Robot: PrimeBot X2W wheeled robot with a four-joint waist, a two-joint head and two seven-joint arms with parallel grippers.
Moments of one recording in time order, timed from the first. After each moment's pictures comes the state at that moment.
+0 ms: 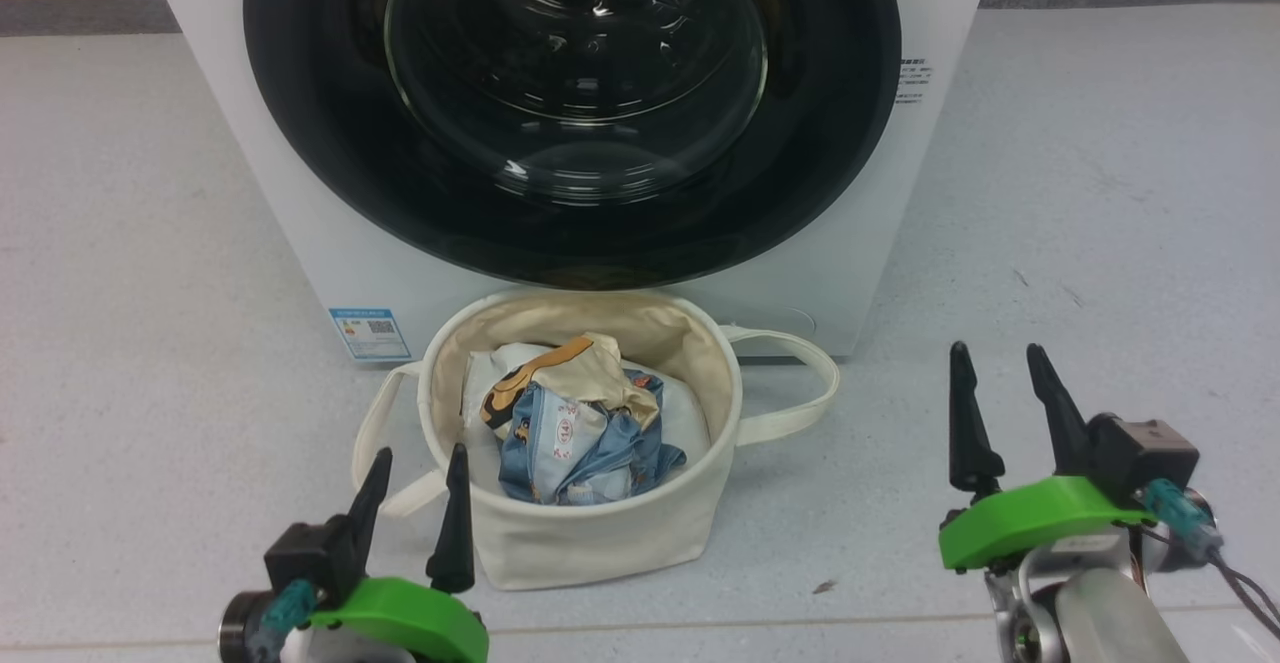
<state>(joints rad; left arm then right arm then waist) -0.13 0.05 -0.18 0.33 -0.29 0.11 -0.20 -0.16 -0.05 0.08 0.24 0.24 0.13 -0.20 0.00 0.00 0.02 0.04</state>
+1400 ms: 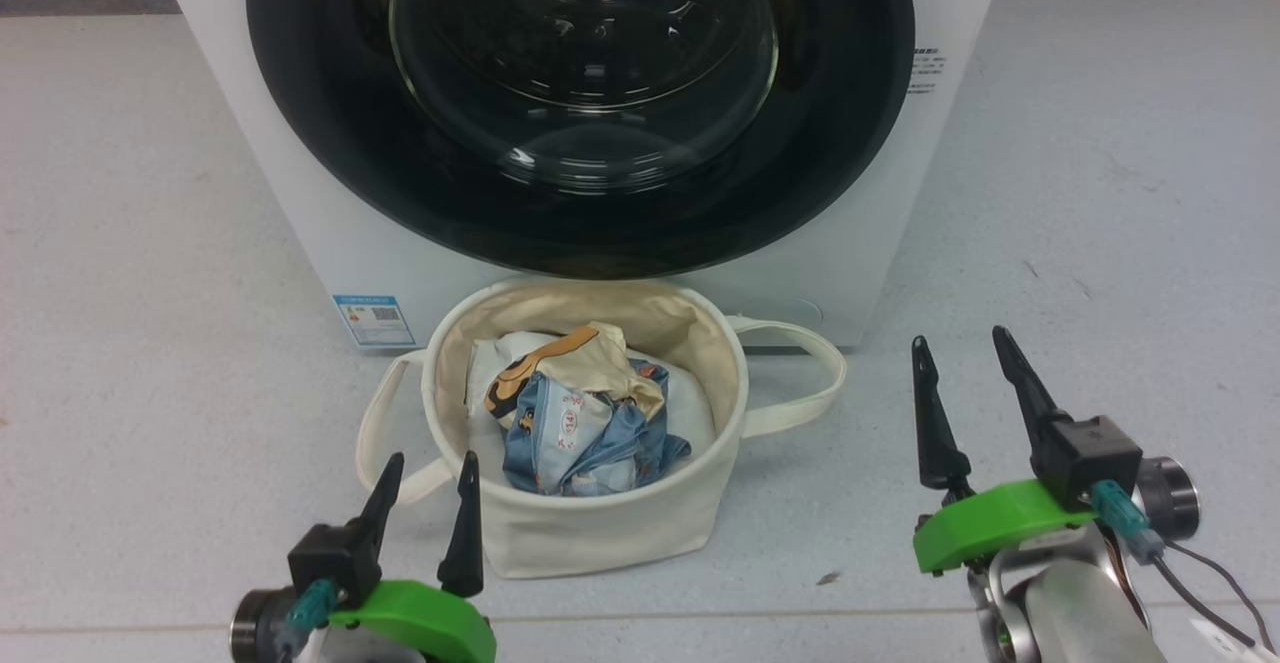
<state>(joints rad) -0.17 0.04 -0.21 0.45 -0.25 0.15 -0.25 -0.18 -0.05 0.12 0.26 0.06 0.13 -0.25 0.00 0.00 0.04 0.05</state>
